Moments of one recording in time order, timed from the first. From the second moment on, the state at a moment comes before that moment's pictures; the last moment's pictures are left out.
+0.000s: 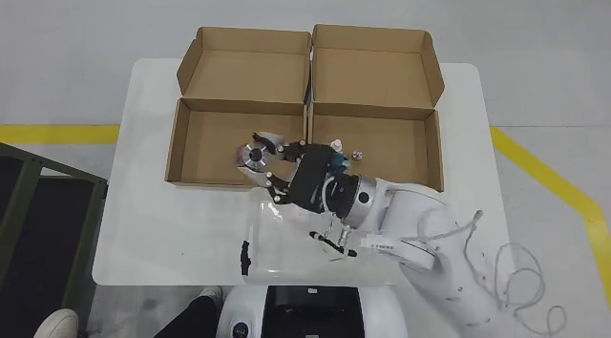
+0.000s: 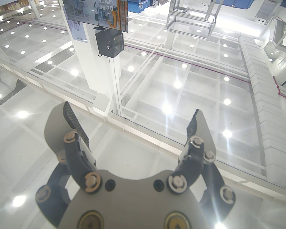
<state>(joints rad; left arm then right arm) -0.42 -0.34 -0.17 -1.17 3.07 0.50 0.07 -1.10 -1.30 0.97 -2.07 -1.09 -0.43 0.31</state>
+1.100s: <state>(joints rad) -0.42 -0.34 -0.17 -1.17 3.07 0.50 0.07 -1.17 -1.28 1.08 -2.13 -1.11 -0.48 0.21</state>
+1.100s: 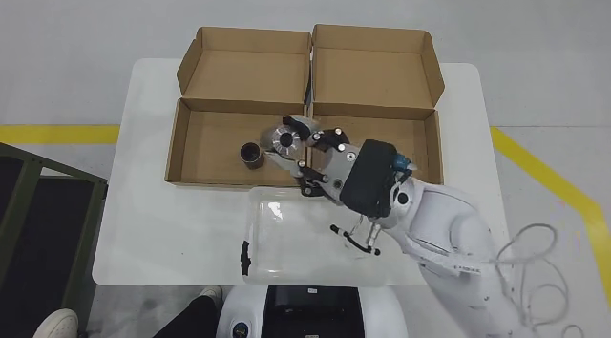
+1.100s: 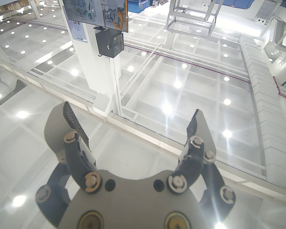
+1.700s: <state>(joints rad) -0.42 -0.34 -0.17 -1.17 3.07 0.50 0.07 -1.17 -1.28 1.01 -1.95 -1.12 -0.49 0.30</state>
